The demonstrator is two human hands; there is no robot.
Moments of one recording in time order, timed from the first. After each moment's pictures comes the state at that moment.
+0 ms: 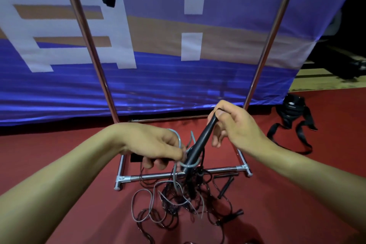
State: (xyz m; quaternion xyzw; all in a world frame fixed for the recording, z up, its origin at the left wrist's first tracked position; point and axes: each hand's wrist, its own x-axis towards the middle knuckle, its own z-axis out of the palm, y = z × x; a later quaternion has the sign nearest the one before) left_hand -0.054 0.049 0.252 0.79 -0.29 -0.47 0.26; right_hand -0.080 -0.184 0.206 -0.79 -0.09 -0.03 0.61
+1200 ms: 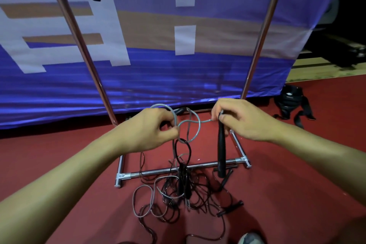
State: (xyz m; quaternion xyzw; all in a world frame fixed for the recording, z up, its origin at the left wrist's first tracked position) left_hand -0.044 0.050 0.225 0.91 -0.34 -0.05 0.23; right_hand -0.072 -0.234 0.214 -0.91 -0.24 -0.03 0.33
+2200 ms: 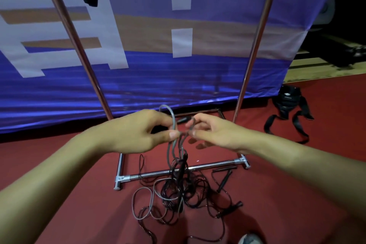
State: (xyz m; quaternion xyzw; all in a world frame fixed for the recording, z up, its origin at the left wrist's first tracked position) left_hand -0.053 0.062 0.255 0.86 -0.43 -0.16 0.23; right_hand -0.071 -0.188 0.178 -0.78 -0.08 0.18 0.59
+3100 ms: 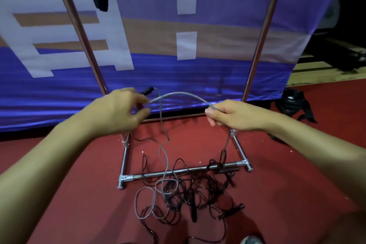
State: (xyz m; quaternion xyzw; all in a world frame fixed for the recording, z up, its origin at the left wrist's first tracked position) left_hand -0.034 0.098 0.272 0.96 -0.24 0.04 0.10; right_hand -0.054 -0.224 0.231 -0.94 -0.18 0.10 0.28
